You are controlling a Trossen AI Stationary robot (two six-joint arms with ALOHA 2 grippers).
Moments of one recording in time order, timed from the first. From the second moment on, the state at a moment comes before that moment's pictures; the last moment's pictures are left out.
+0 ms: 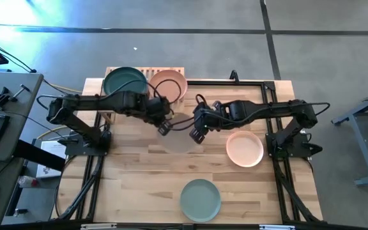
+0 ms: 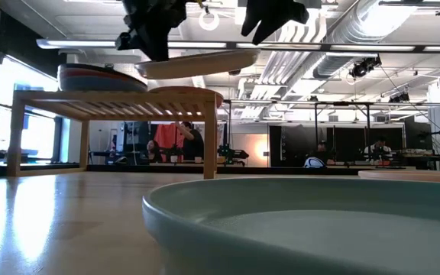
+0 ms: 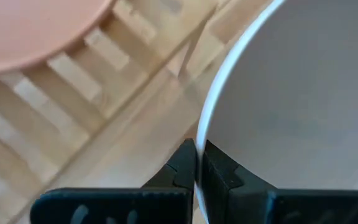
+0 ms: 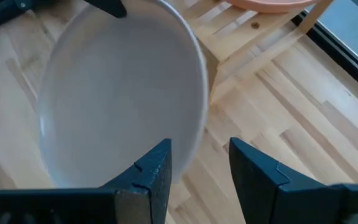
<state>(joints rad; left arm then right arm) 0.08 1.50 1.41 -1.05 -0.19 -0.63 0.09 1.69 1.72 -1.05 0.36 0.63</state>
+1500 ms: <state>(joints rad) 0.10 1.50 1.40 -0.90 -0.14 -0.50 0.03 1.70 1.72 -1.08 0.30 0.74</state>
